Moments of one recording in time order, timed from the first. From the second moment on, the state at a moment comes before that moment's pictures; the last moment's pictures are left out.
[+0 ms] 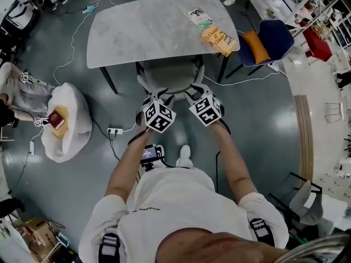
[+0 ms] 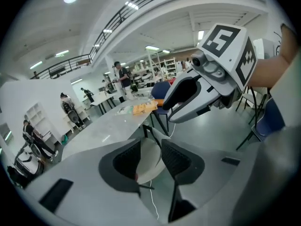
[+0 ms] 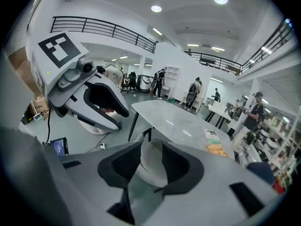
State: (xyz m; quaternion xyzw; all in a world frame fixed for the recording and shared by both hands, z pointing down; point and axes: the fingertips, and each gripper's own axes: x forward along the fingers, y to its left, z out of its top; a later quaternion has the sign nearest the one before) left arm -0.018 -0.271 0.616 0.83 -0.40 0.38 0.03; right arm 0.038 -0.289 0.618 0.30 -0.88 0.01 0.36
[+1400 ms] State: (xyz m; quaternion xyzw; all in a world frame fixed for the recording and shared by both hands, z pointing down) left arm -0.009 -0.283 0.803 0.77 -0.15 0.61 -0.12; right arm 0.054 -0.291 0.823 0.01 -0.76 -0.24 0.60
